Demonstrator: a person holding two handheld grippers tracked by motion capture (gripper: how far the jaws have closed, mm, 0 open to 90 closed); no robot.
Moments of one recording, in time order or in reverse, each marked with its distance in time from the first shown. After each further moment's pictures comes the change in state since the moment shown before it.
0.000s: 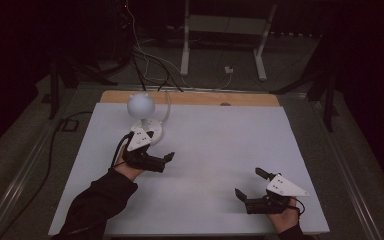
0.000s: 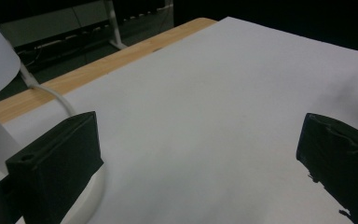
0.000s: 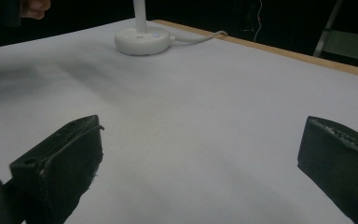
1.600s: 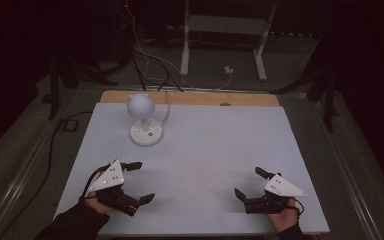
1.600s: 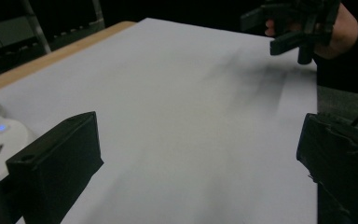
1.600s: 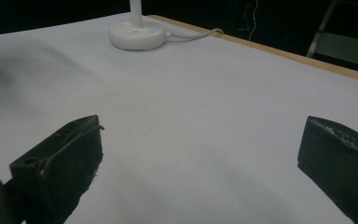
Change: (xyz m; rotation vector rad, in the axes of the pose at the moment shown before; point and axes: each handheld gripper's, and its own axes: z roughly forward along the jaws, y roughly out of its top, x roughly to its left) left arm -0.024 -0.044 -0.083 -0.060 -0.260 0.096; right arm 0.001 0.000 0.002 0.015 -0.024 -0.034
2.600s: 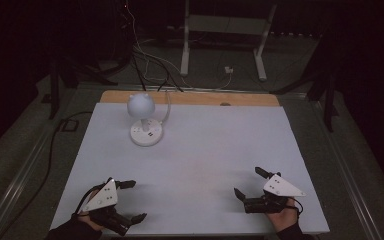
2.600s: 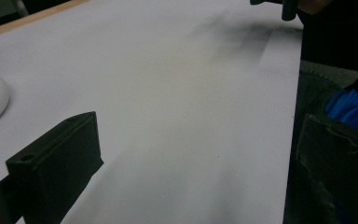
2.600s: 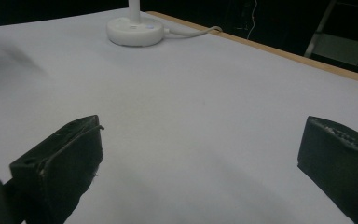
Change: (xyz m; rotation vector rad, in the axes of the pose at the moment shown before) left arm -0.021 -0.046 -0.017 0.075 -0.042 0.008; right arm 0.000 -0.001 0.002 0.008 -0.008 -0.022
